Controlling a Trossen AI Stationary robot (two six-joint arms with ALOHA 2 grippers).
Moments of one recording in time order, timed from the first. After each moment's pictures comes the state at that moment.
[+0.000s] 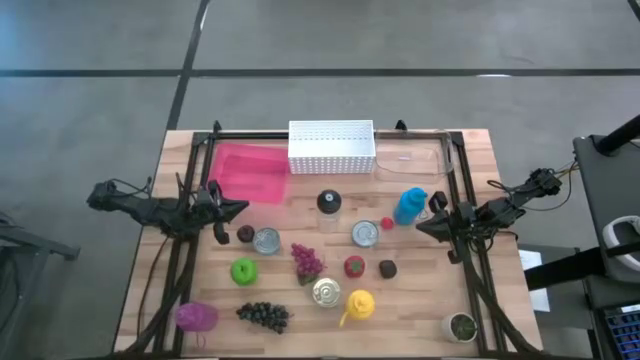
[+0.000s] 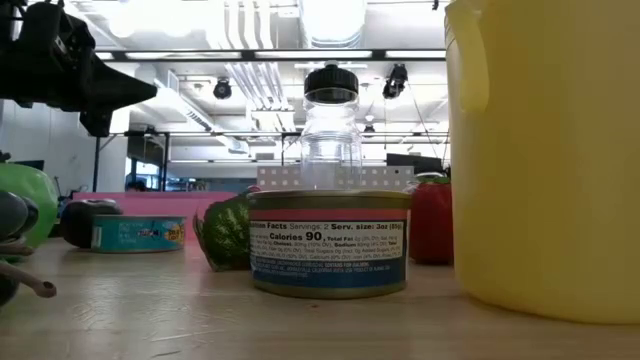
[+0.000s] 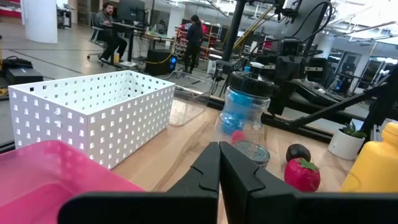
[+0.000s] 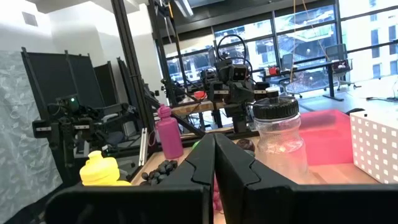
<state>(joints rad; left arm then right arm) -0.32 0.01 0.04 -0.04 -0.62 -0.21 0.55 0.02 0.01 0.21 0.44 0.16</state>
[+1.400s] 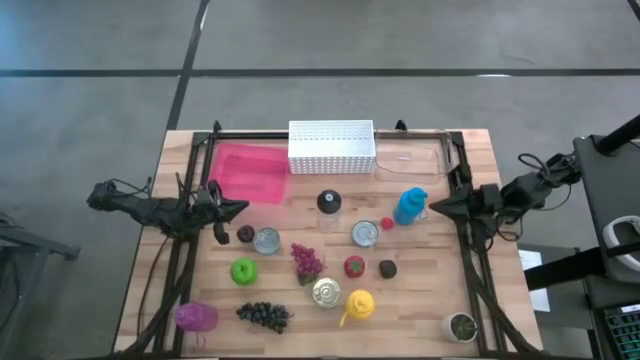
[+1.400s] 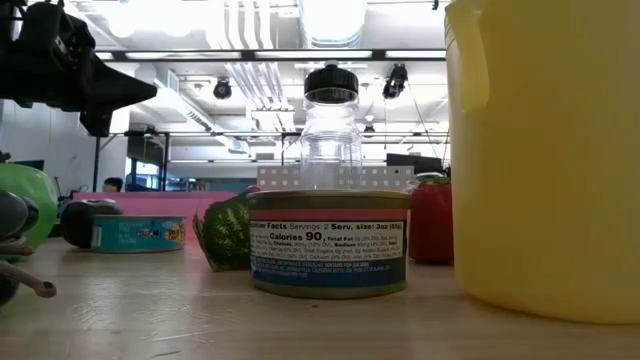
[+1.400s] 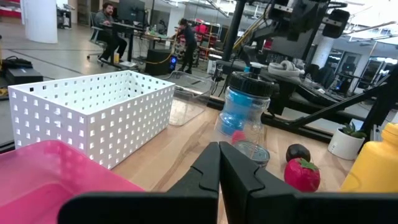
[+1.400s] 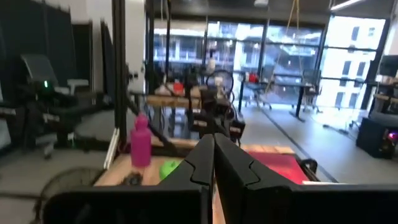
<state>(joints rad) -0.33 0.01 0.04 -0.04 -0.62 -0.21 0.55 0.43 0.64 -0.14 0.48 -0.08</state>
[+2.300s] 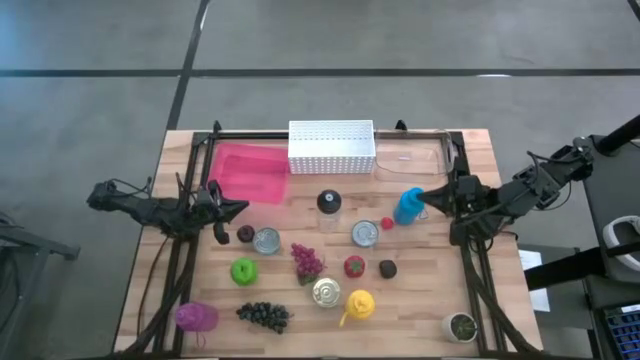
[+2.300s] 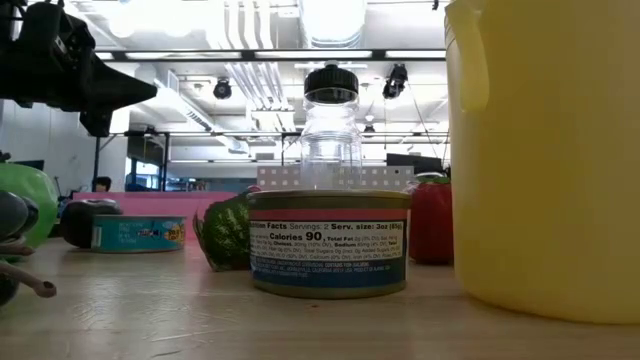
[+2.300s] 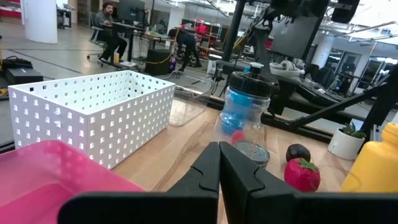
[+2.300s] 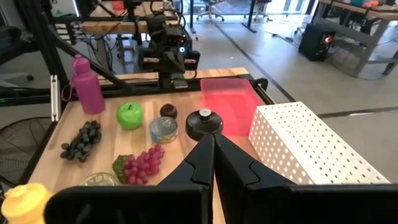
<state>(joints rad) -0.33 0.01 0.04 -0.04 -0.62 -0.21 0.55 0.77 1.07 -0.68 0.71 0.26</state>
